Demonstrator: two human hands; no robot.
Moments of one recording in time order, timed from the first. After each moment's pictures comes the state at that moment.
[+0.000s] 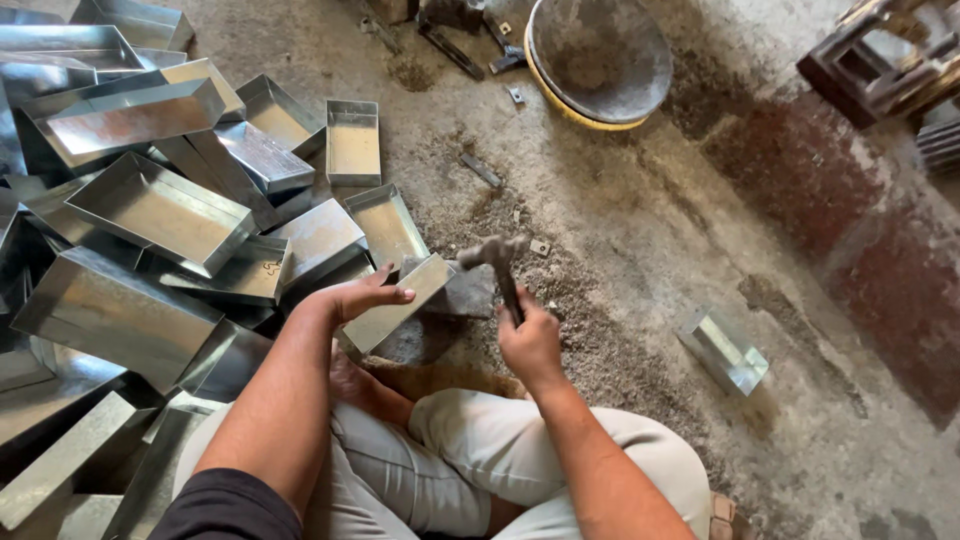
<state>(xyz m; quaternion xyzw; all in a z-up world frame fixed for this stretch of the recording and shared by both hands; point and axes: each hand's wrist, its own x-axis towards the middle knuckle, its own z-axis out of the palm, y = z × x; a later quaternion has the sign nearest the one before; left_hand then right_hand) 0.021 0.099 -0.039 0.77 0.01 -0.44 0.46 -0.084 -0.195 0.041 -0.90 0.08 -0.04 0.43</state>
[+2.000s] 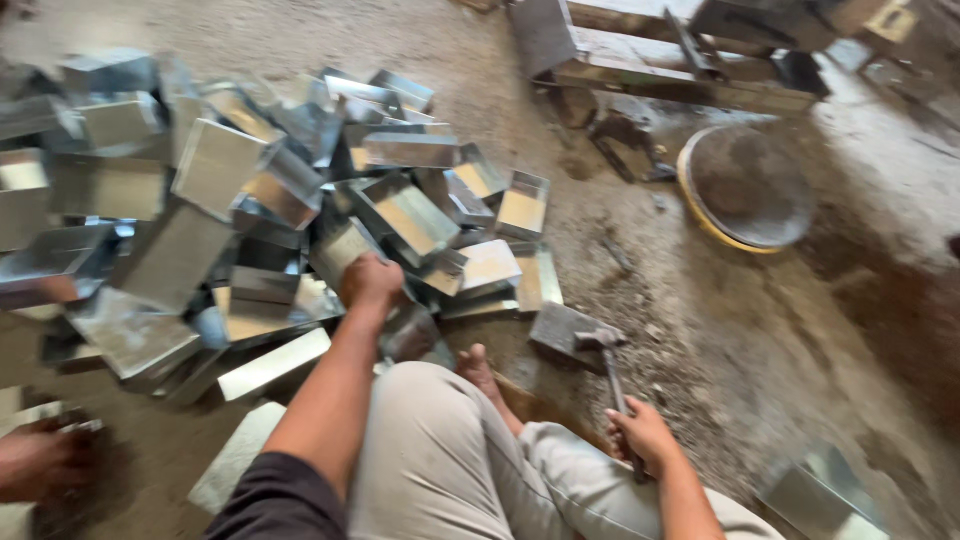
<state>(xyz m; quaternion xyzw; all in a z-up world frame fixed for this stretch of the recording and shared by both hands) -0.067 0.277 0.022 0.86 0.36 0.15 0.33 -0.103 -0.250 -0.053 -0.77 0.18 0.29 0.54</state>
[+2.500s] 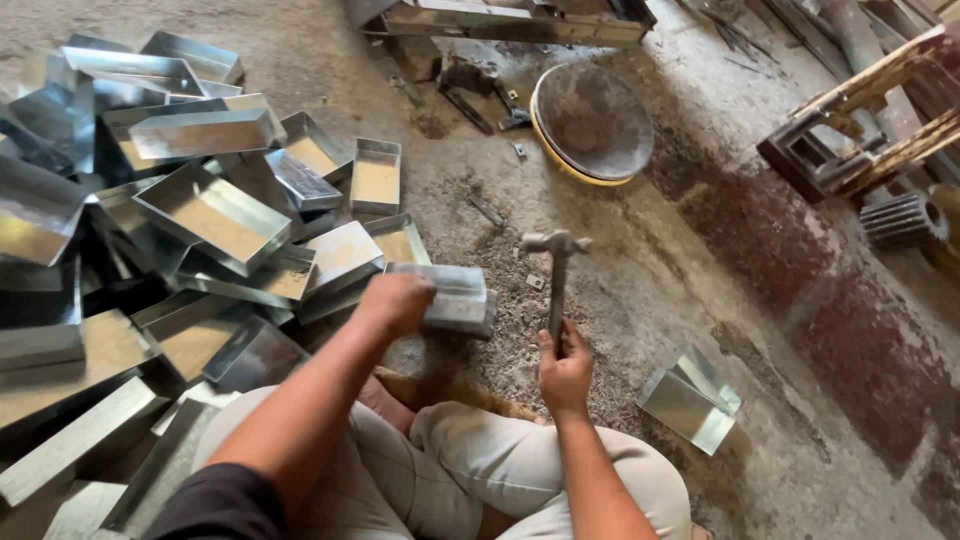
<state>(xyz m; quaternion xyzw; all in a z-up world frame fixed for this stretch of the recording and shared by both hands) -0.018 0.053 0.043 0.97 -0.22 -0.05 0.12 -0.119 -0.238 0.025 -0.79 0.11 -0.12 0.59</state>
